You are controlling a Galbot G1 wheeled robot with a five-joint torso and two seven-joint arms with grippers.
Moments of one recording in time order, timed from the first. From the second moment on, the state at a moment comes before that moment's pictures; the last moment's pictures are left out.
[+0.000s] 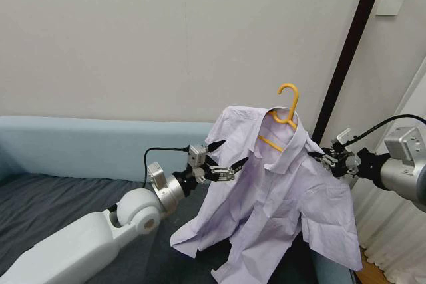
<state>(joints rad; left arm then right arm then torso) 0.45 -0.79 0.39 -1.94 -1.02 -0.12 0.06 -1.02 0.06 0.61 2.31 1.38 -0.68 0.23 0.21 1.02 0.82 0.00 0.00</state>
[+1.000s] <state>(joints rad) 0.28 -0.97 0.48 -1.94 -1.12 -0.01 -0.33 -1.00 -0.09 0.73 2.27 1.53 -0.70 0.29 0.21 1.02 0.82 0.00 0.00</state>
